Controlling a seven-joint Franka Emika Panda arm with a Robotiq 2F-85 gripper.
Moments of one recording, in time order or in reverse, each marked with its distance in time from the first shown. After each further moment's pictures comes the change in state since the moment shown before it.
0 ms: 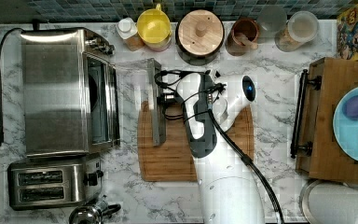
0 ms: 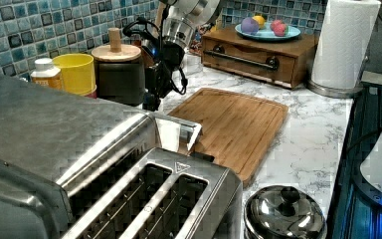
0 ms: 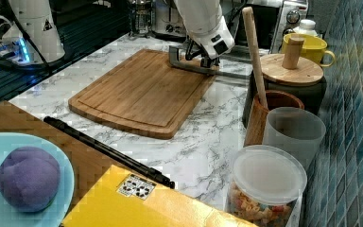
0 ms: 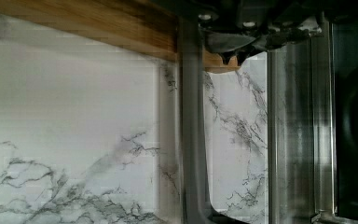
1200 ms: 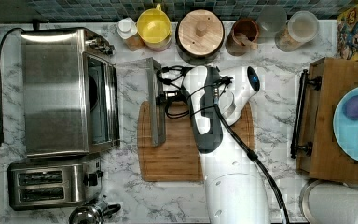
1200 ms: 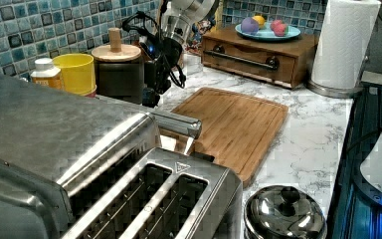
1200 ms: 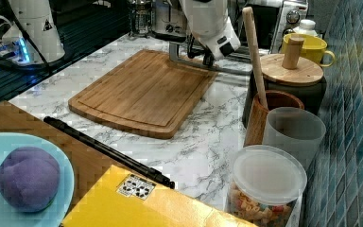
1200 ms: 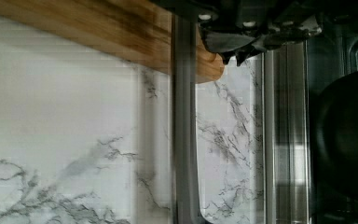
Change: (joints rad) arm -0.018 0.027 -0.001 0.074 -0.039 -0.127 0.019
